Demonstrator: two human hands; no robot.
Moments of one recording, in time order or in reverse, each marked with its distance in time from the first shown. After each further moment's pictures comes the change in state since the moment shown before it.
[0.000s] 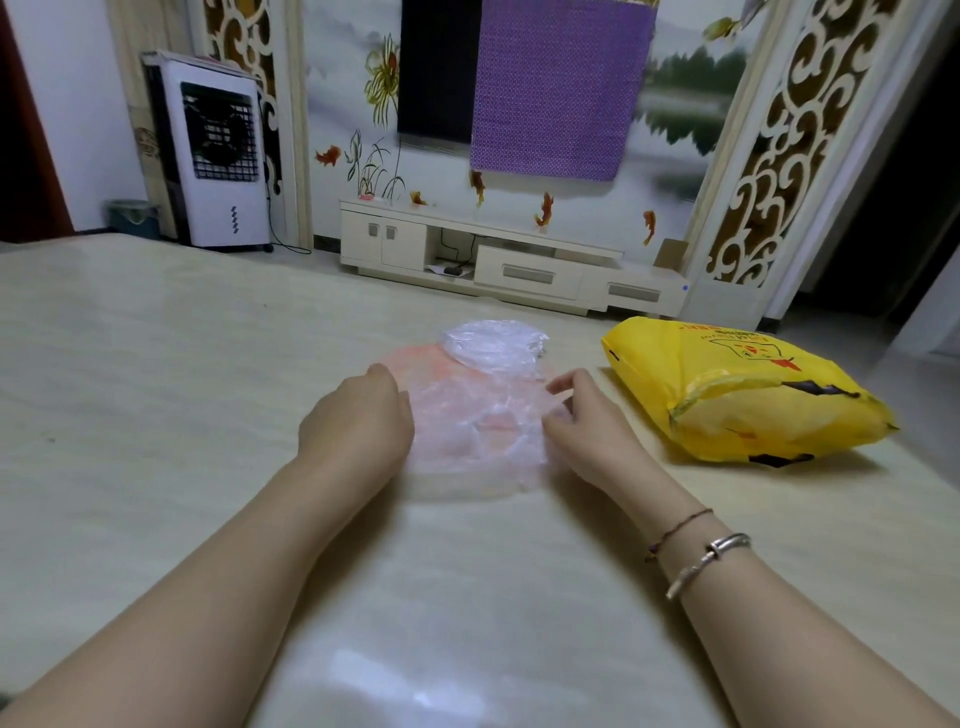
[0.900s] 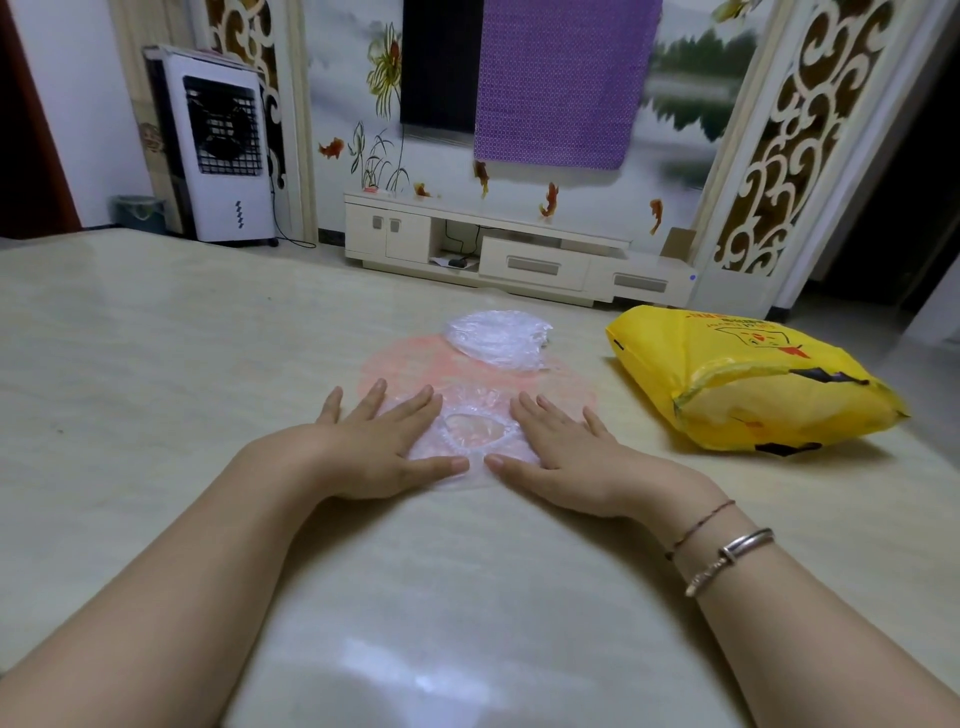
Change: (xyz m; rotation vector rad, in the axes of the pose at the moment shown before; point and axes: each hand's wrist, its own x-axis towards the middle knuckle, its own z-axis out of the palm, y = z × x) left_hand -0.001 -0.018 0.002 0.299 -0.583 0.320; right_hand -0.017 0.003 0.000 -0.632 -0.512 -0.255
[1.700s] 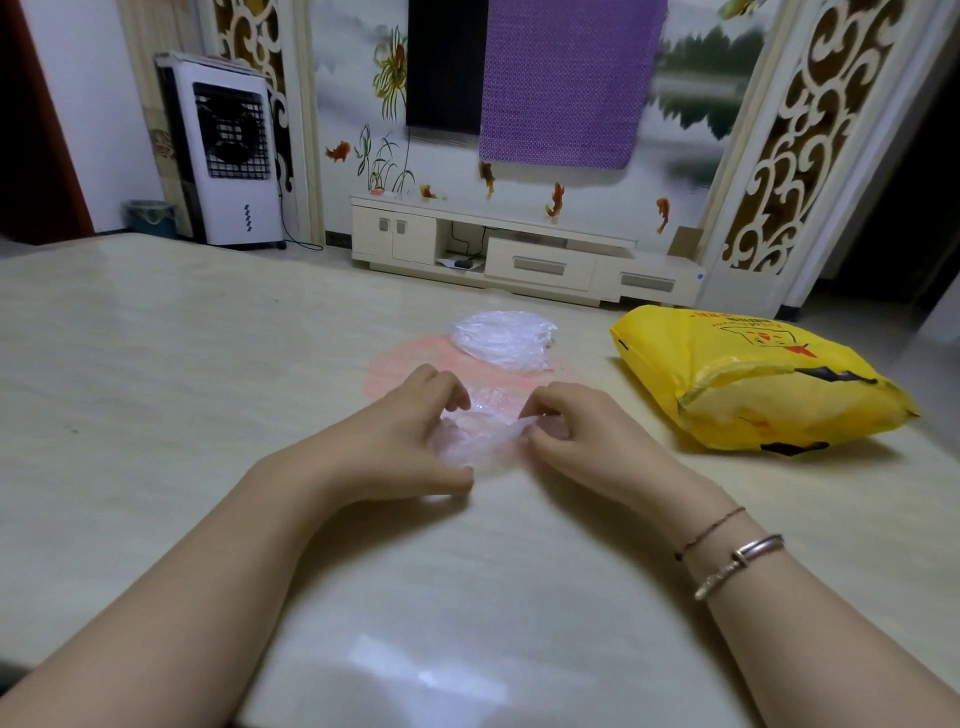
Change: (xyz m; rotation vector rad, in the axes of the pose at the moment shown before) left_hand -0.005 0.007 0.001 -0.438 0.340 0.272; right_hand -0.001 0.005 -0.006 0.278 0.492 -0.172
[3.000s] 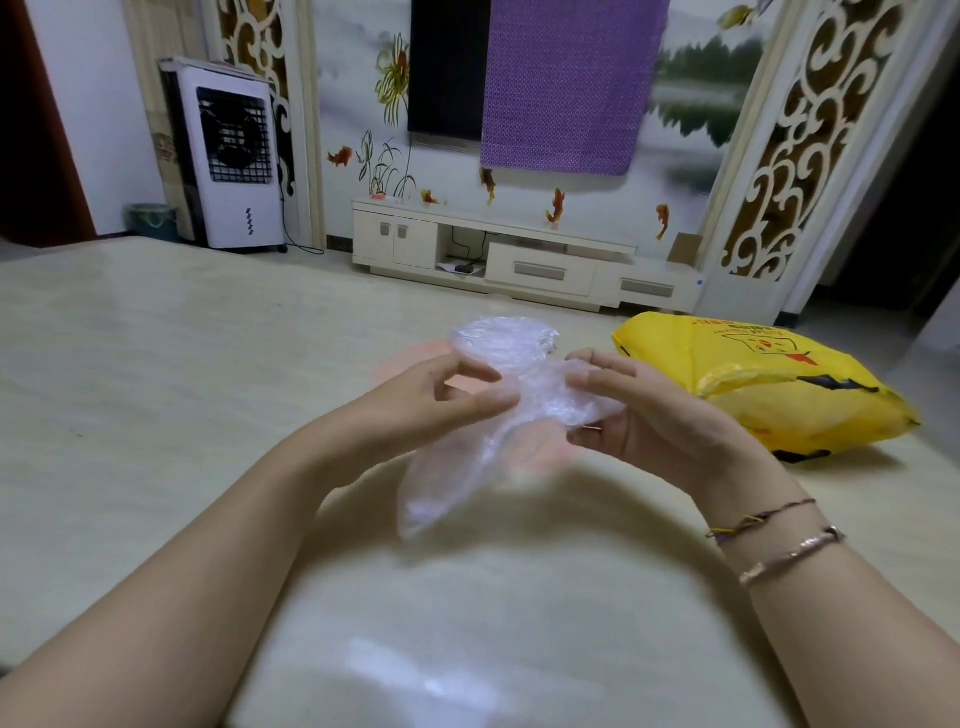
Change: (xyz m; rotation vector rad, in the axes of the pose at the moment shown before) left_hand 0.012 0.022 -0.012 -0.603 0.030 -0.132; right_hand -0.004 -0.015 -0.048 1.275 -0.181 0.326
